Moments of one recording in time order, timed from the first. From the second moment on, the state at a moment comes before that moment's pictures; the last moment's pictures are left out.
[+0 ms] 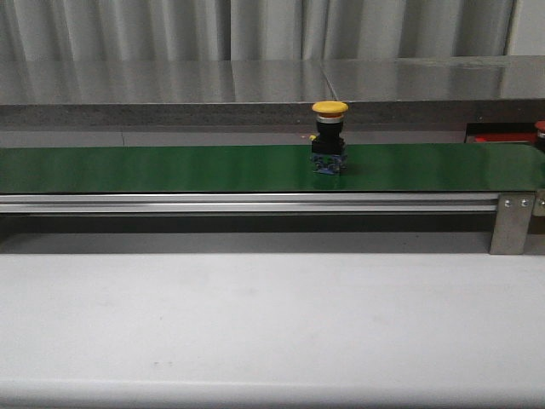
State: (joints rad) left arm -0.04 0.43 -0.34 -0.58 0.32 0.44; right arm -0.43 2.48 -2.24 0.48 0.72 -0.44
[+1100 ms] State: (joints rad) left arm -0.04 0.43 -0.34 -0.58 0.32 0.44; right arm -0.30 1.87 -1.88 0.50 1.04 -0.49
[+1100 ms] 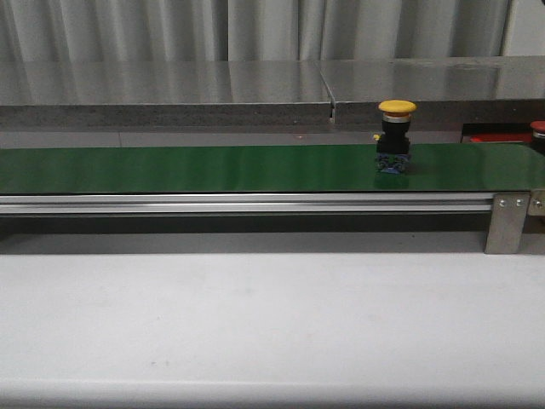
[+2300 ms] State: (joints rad) left arm -0.04 0.43 -0.34 -0.58 0.32 0.44; right arm -0.07 1.77 -1.33 0.49 0.64 -0.65
